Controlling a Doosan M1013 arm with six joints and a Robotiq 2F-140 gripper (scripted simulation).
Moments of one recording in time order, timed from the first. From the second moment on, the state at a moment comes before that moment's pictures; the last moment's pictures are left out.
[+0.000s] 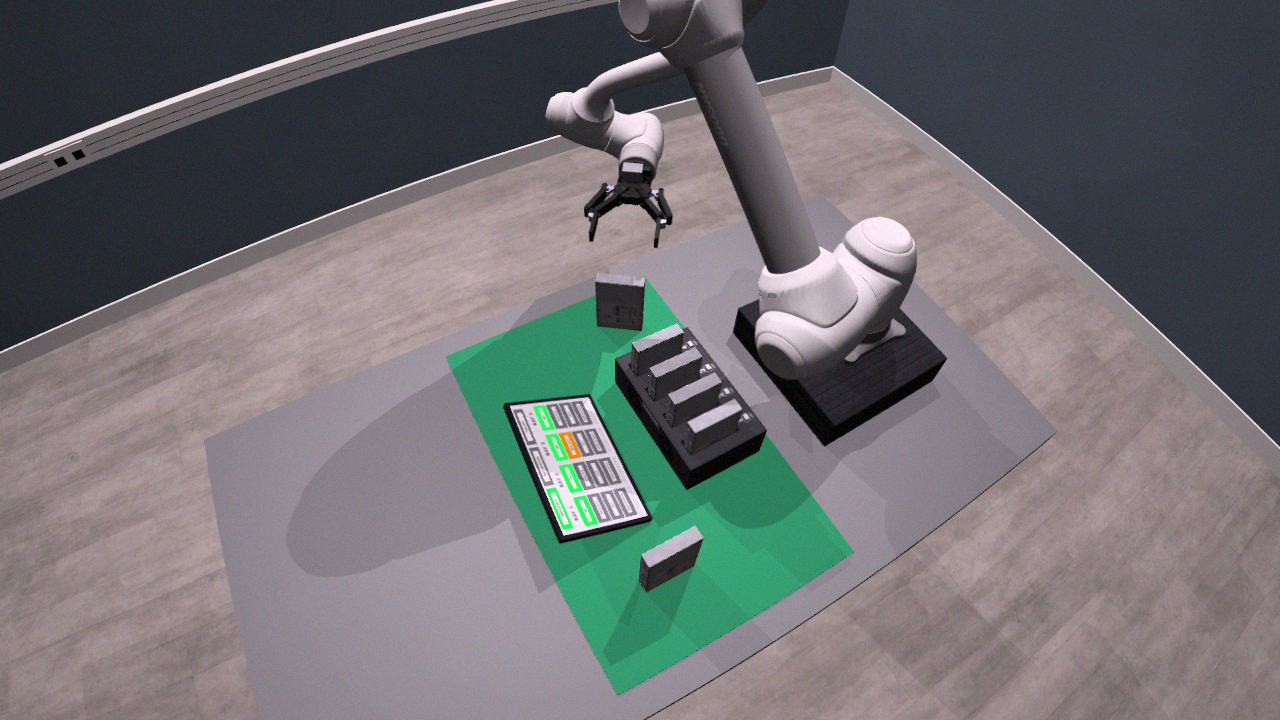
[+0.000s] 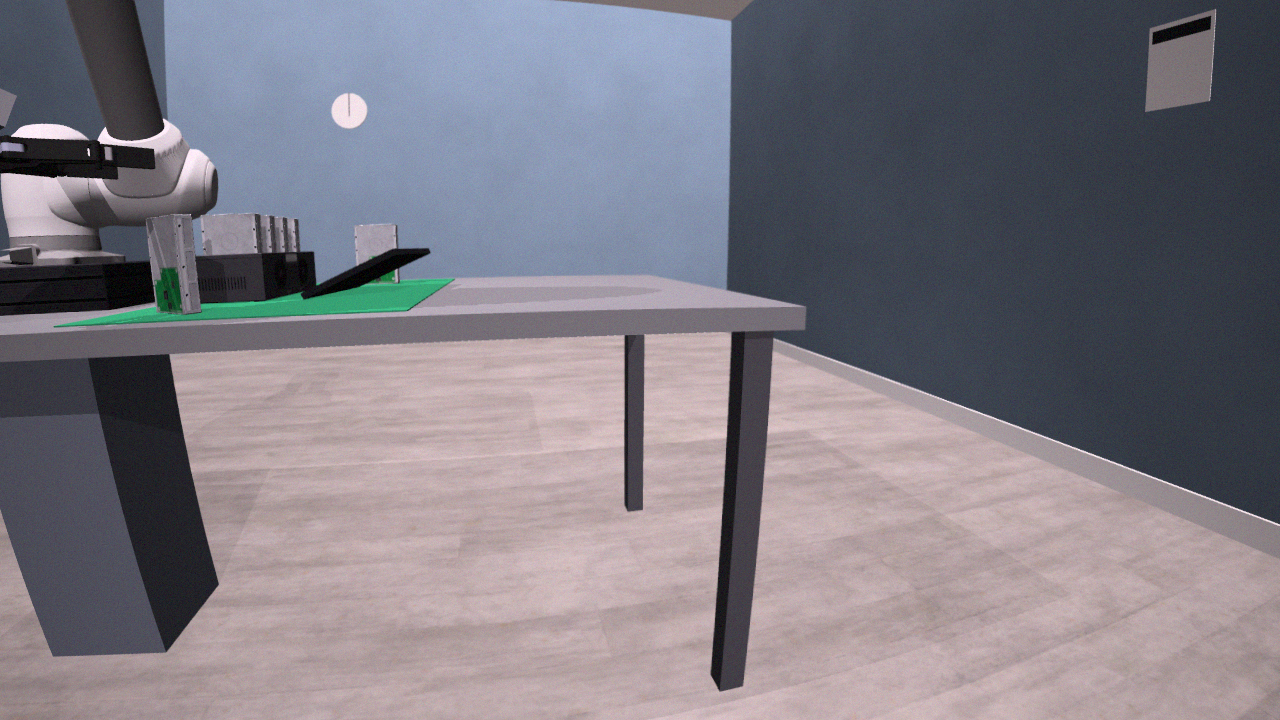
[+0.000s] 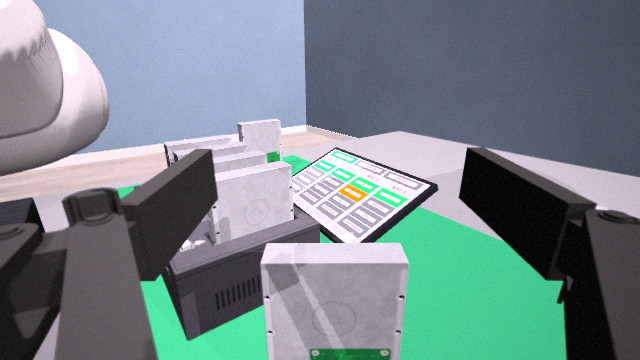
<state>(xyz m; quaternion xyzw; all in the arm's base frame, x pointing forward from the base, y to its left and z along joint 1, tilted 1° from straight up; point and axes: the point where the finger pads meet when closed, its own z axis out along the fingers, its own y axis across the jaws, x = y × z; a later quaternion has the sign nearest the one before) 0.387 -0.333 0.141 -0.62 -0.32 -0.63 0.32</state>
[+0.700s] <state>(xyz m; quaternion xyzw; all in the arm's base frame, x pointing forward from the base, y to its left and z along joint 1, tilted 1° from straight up) 0.387 -0.334 0.150 -0.63 -0.32 -0.63 0.32</state>
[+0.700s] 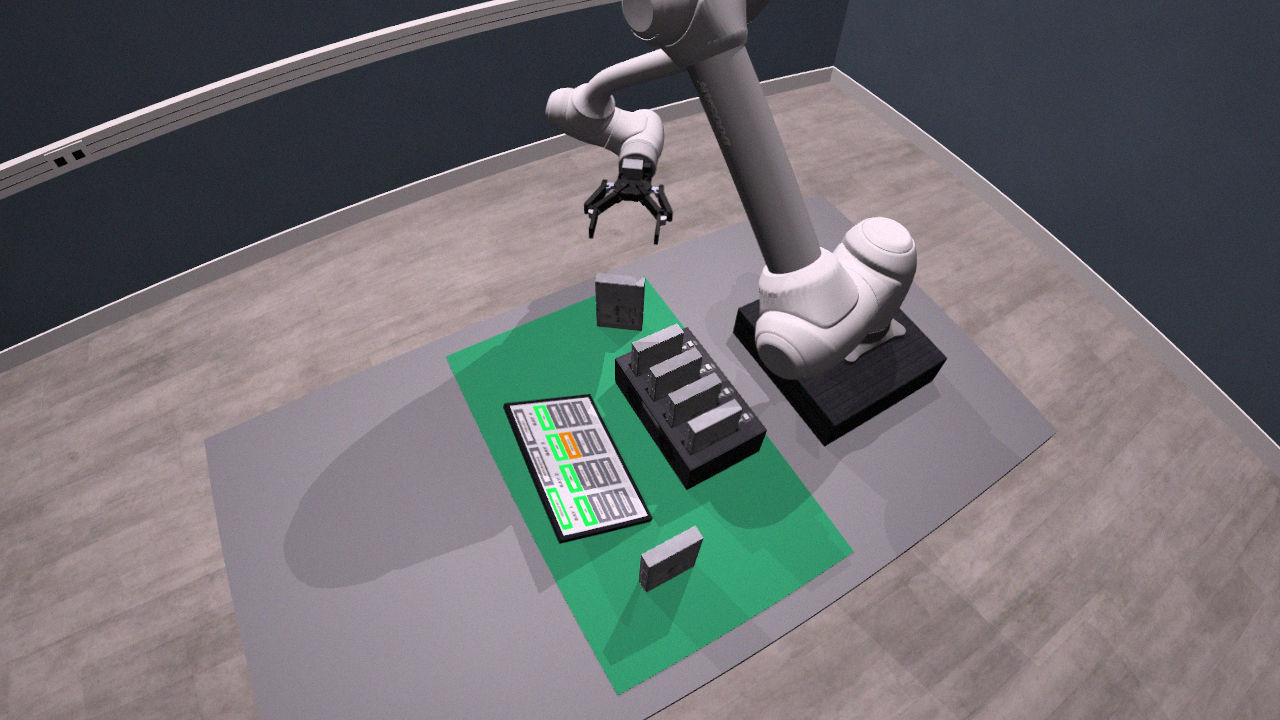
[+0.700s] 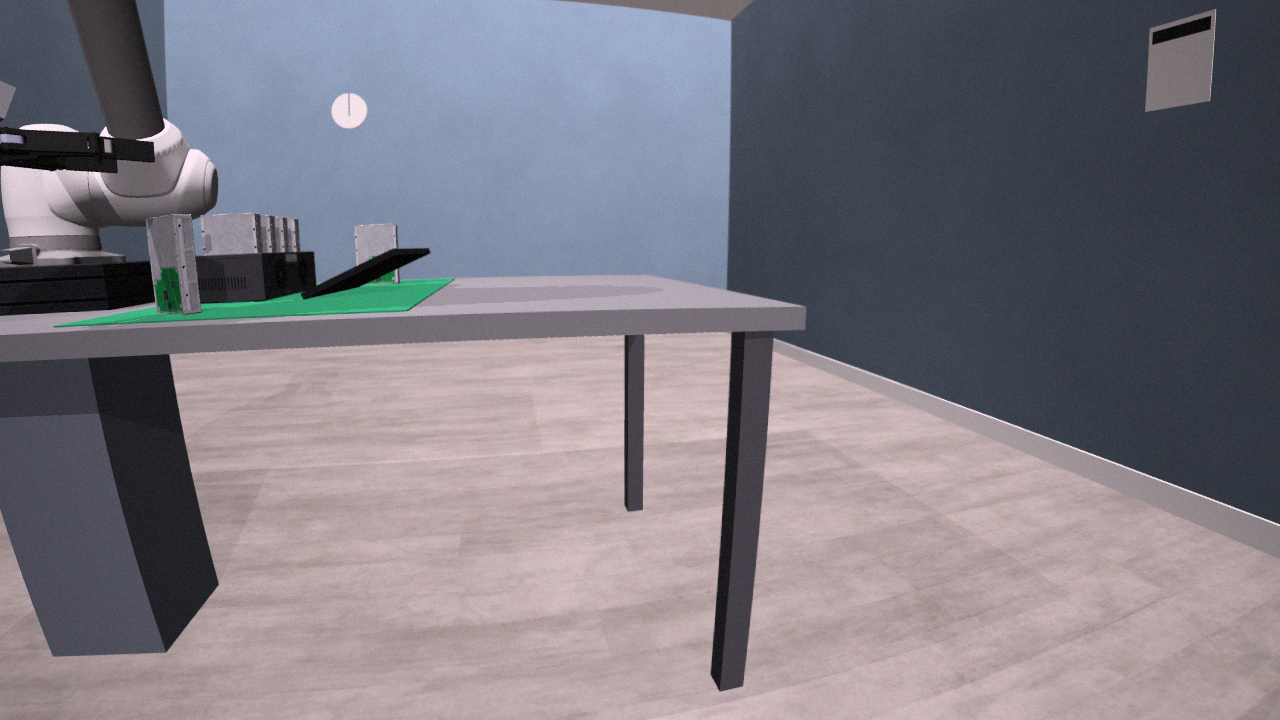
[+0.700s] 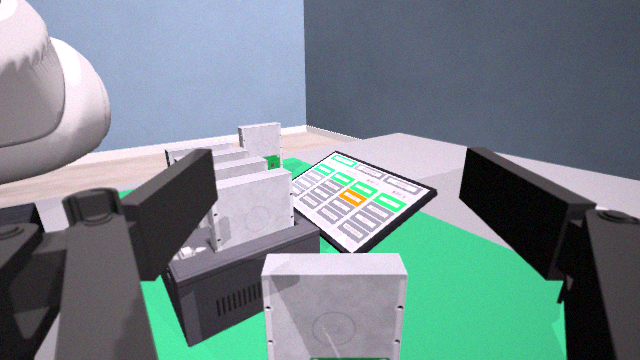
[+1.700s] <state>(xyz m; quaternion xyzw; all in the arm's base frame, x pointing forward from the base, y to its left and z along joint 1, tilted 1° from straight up) 0.387 -0.333 0.150 -0.74 -0.38 -0.50 0.25</state>
